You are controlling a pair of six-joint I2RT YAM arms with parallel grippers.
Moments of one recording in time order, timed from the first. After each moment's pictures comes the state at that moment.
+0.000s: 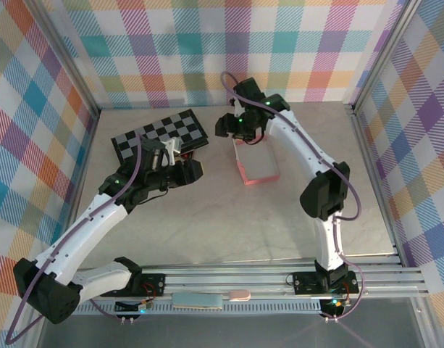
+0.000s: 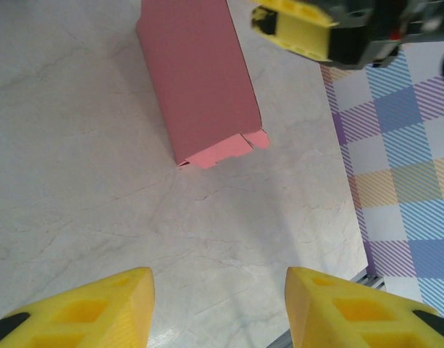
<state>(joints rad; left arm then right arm) -0.52 1.09 1.06 -0.58 0.27 -0.69 0.55 2.11 2.23 -1.12 -0.26 0.51</state>
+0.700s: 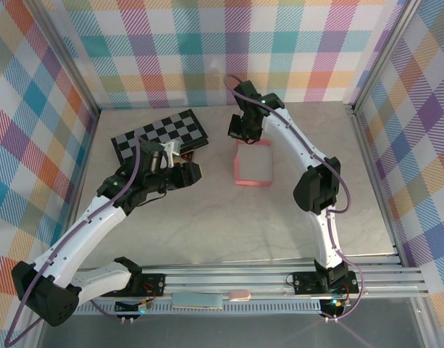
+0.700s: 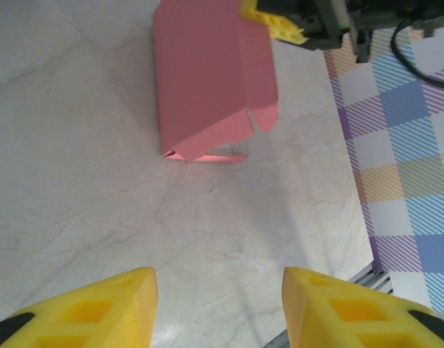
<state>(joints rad) -0.52 1.08 1.05 -0.61 0.27 -0.68 0.53 2.20 2.32 -1.23 -0.02 0.75</state>
